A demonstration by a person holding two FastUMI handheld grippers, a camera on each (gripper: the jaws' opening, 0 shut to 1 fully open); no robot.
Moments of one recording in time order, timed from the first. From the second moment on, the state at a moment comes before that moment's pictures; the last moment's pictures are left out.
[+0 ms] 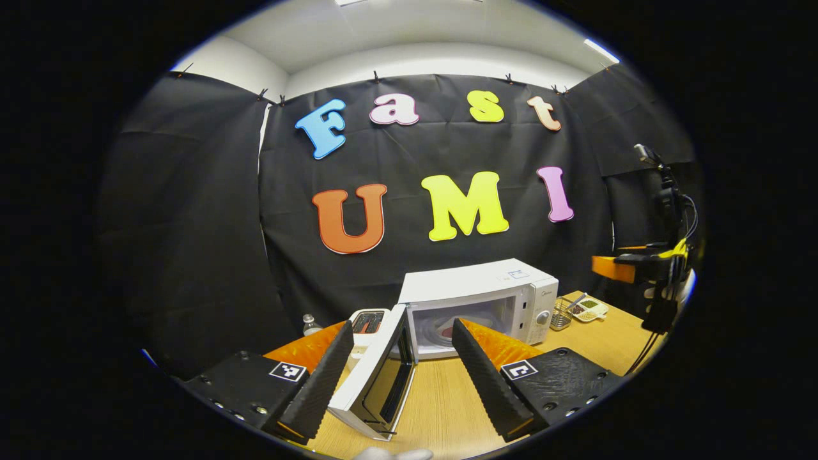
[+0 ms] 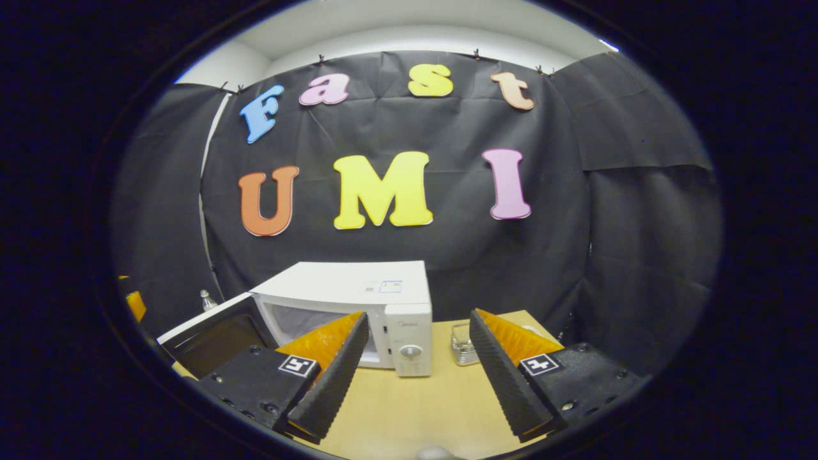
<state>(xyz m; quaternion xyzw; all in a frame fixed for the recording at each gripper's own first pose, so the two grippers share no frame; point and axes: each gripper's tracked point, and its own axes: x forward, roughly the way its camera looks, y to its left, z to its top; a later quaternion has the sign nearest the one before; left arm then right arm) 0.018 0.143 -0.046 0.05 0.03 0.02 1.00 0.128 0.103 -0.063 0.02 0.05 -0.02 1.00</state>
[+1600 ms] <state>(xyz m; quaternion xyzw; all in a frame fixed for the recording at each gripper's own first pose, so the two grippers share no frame) 0.017 0.286 -0.215 0.03 0.12 0.11 0.99 0.030 0.068 -0.030 0.03 0.11 -0.04 0.99</state>
